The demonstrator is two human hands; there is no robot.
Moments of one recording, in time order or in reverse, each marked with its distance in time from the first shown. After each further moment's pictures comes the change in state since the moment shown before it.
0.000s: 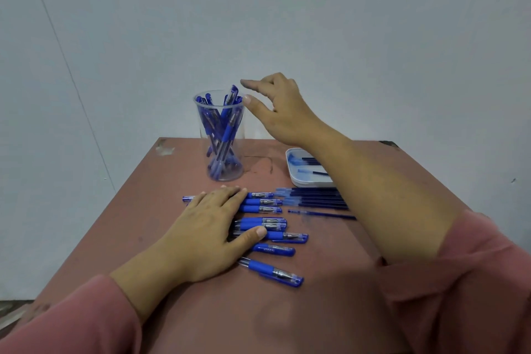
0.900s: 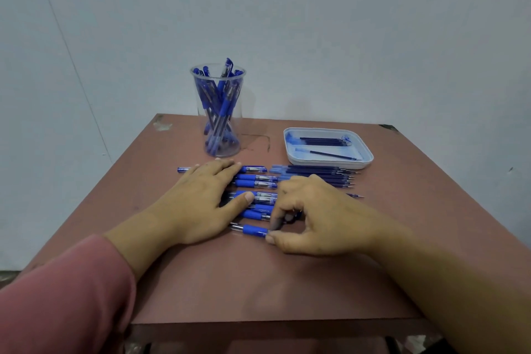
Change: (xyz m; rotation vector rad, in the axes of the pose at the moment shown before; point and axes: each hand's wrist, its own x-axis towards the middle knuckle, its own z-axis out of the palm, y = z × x) left_hand 0.004 -0.006 0.004 -0.072 0.037 -0.011; right_hand -0.163 -0.019 -0.014 -0.030 -0.484 -0.133
